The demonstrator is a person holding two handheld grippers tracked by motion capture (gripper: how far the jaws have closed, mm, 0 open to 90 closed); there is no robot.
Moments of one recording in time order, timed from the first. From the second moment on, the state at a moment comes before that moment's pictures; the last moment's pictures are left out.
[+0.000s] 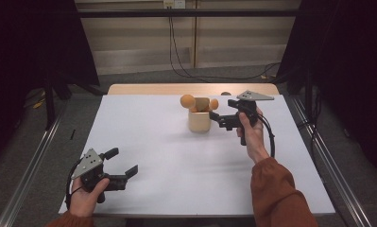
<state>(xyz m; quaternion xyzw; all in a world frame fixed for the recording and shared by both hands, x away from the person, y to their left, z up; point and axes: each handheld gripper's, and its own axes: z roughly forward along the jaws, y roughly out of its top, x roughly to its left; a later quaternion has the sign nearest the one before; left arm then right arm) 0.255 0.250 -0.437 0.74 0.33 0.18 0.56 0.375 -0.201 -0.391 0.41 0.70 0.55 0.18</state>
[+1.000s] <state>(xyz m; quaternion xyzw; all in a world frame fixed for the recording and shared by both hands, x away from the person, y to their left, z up) 0.253 0.251 -0.435 0.74 0.33 0.19 0.56 0.324 -0.238 -0.400 0.44 0.68 0.53 0.25</state>
